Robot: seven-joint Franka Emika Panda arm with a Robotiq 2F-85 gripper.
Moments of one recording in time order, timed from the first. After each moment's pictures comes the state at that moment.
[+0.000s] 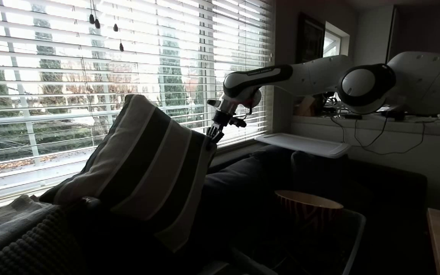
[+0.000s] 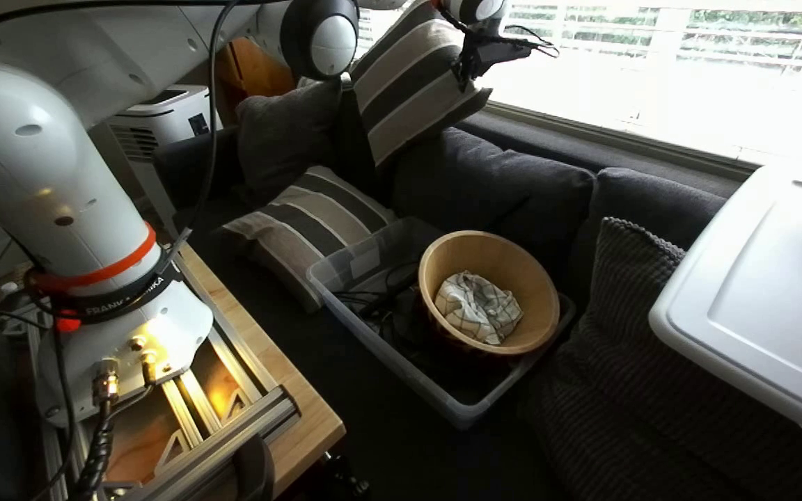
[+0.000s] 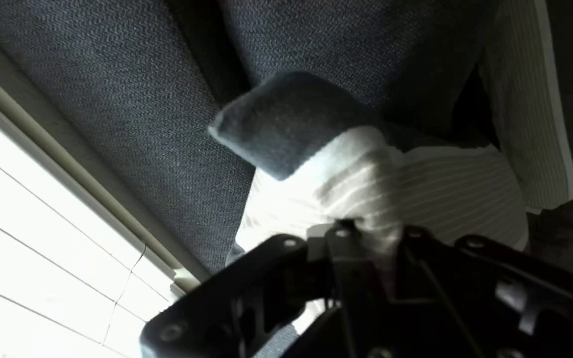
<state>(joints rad) -0.09 1.16 0.28 -0.62 0.20 1.99 -1.31</state>
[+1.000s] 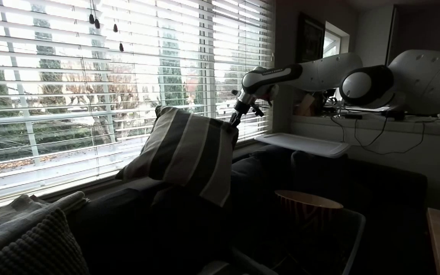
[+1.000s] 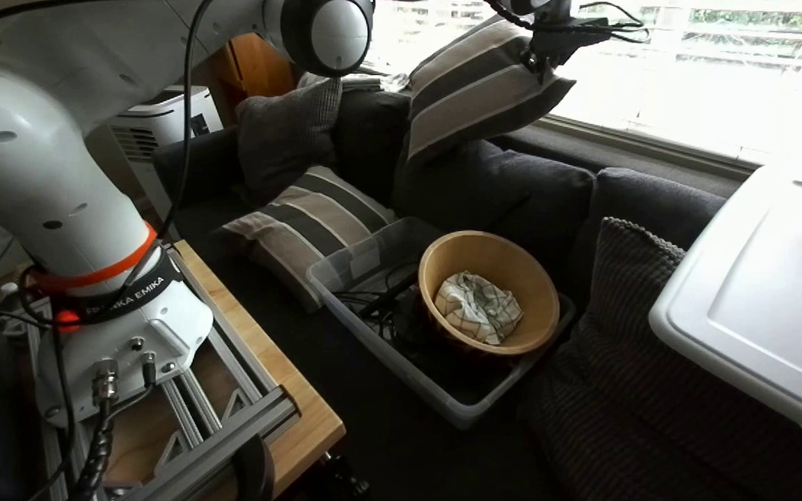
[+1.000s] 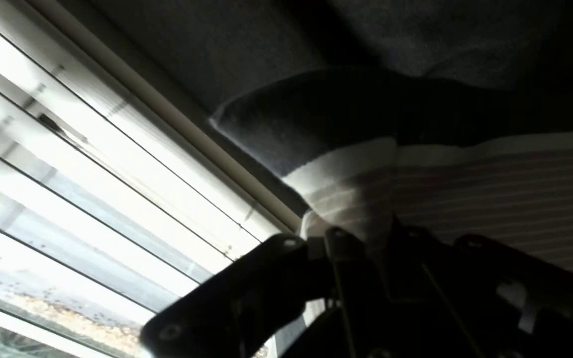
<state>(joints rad) -0.22 1.14 0.15 -0.60 0.19 2.15 -1.12</state>
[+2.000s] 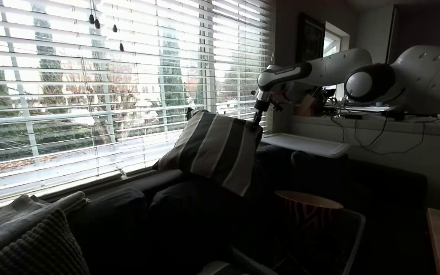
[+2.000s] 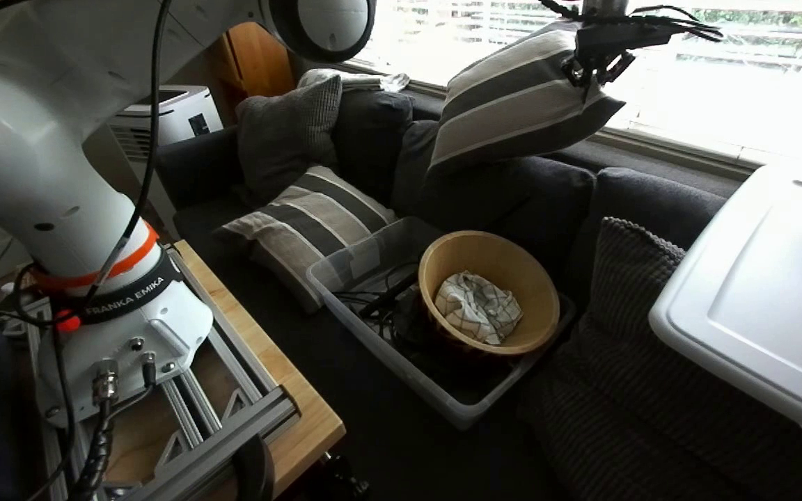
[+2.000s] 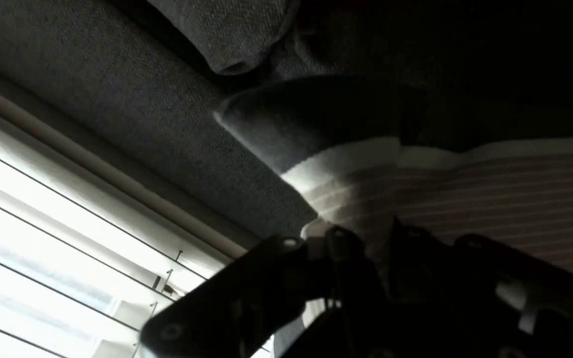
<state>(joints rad) -0.32 1.09 0.01 -0.63 0.18 2.01 -1.02</state>
